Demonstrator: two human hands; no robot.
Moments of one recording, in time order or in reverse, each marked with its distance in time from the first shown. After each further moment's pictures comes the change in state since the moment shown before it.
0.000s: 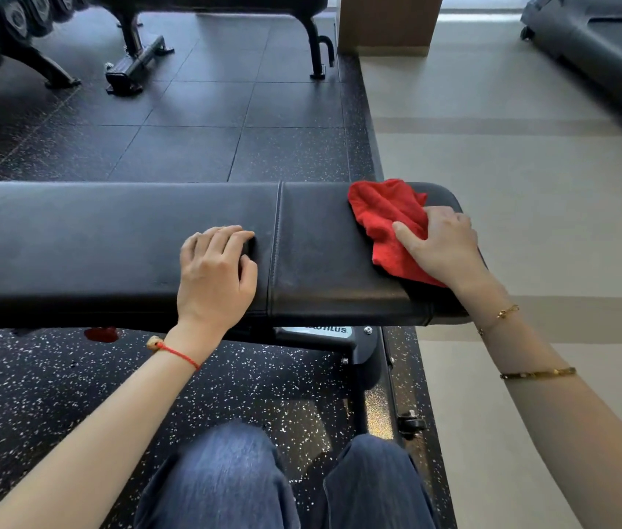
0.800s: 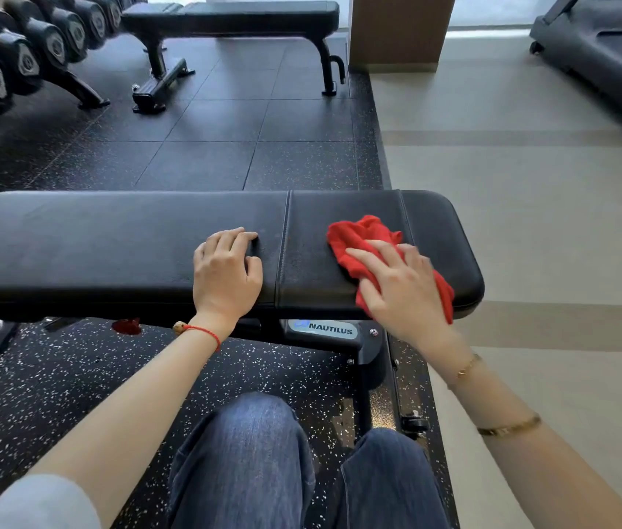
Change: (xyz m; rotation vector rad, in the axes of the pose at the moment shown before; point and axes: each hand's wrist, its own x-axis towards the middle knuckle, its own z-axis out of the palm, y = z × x) left_hand -0.001 0.005 -0.008 -0.033 -0.052 -0.126; right_hand -0.080 -0.023 0.022 -0.062 0.120 -0.431
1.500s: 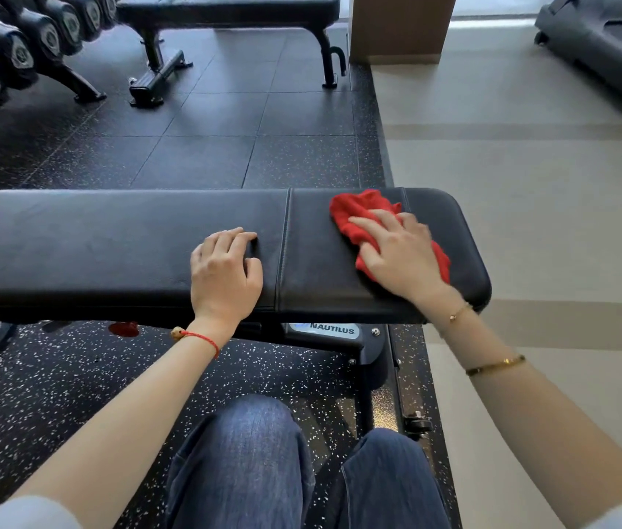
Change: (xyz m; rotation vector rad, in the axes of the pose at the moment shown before) left_hand 0.001 -0.001 0.003 0.000 0.026 -0.006; right_hand 0.061 0.020 0.014 -0.035 -0.035 0.023
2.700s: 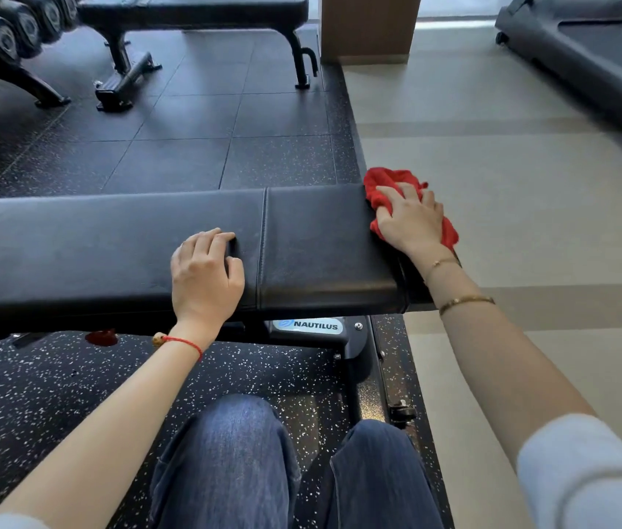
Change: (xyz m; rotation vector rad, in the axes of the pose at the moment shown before) left_hand -0.002 0.002 0.001 0.001 -0.001 -0.005; right_hand 0.033 0.046 -0.009 -0.026 -0.058 0.373
